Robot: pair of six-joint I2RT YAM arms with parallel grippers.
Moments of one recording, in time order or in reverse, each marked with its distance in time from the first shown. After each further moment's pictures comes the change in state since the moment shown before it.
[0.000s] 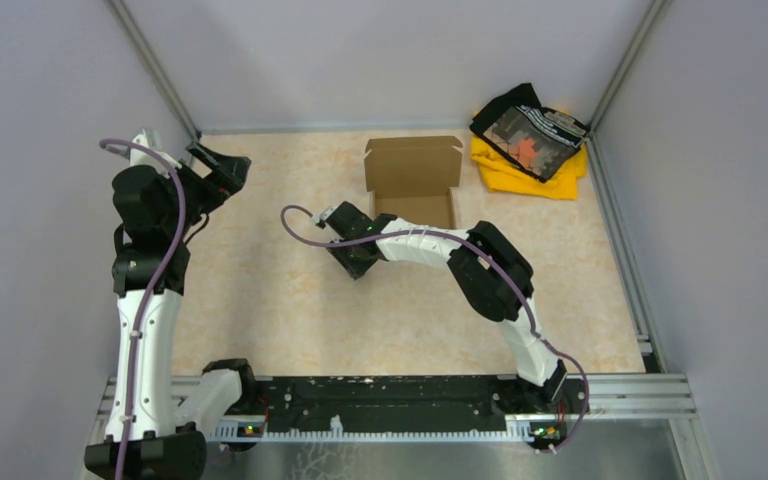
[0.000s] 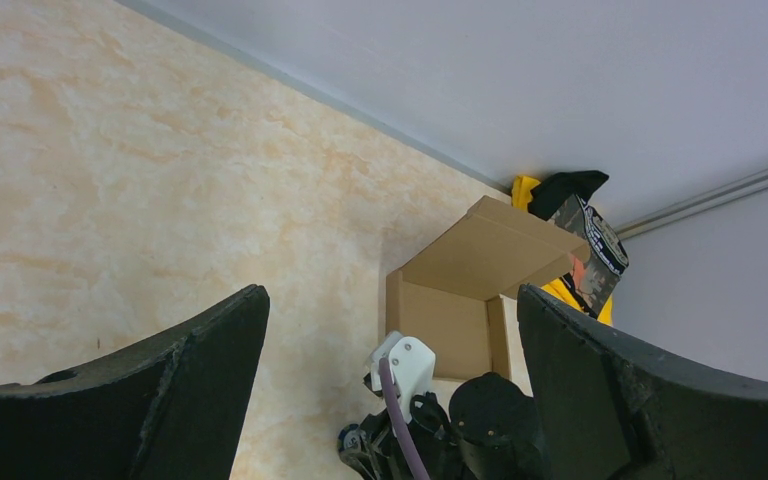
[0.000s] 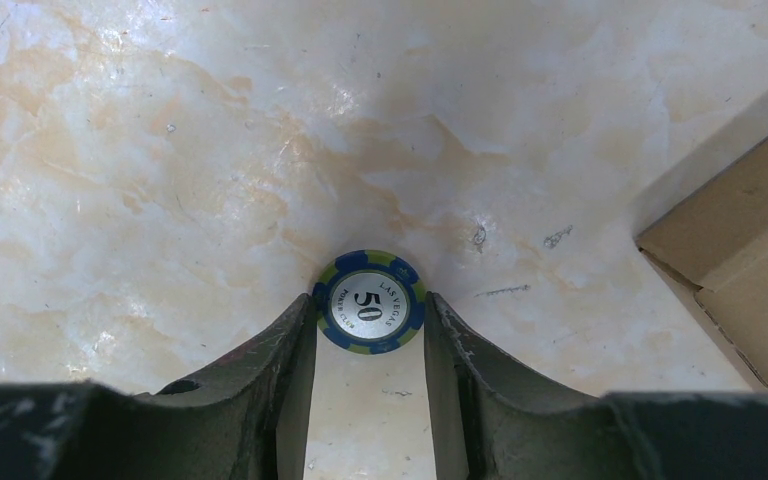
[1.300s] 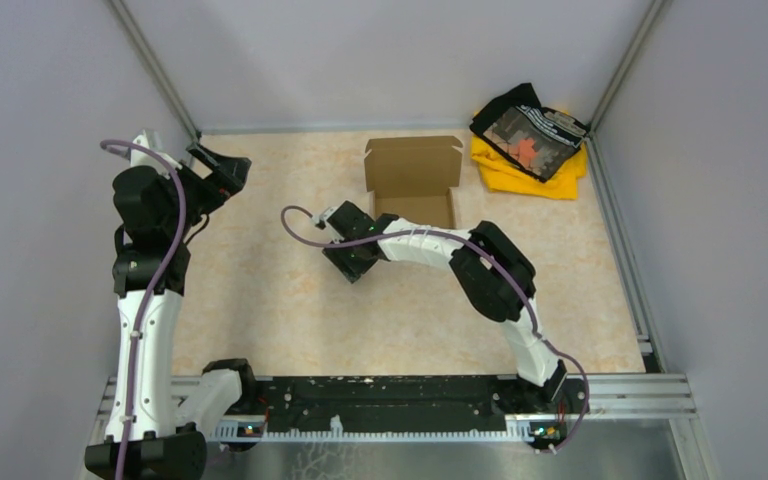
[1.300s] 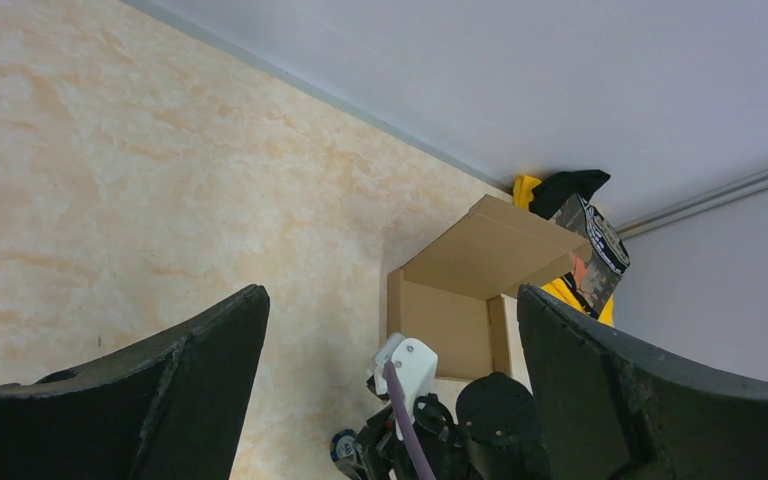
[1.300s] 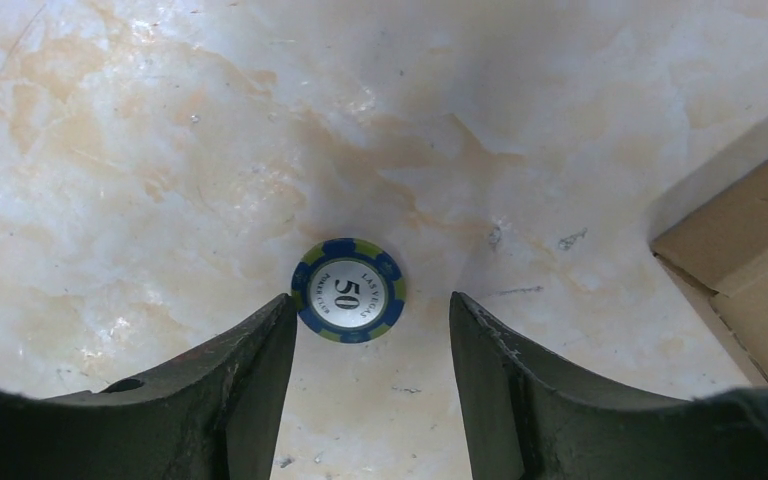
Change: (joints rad) left arm 0.000 -0.003 -0.006 0.001 -0.001 0.000; right arm -0.008 -0.015 -0.016 0.015 -0.035 -0.012
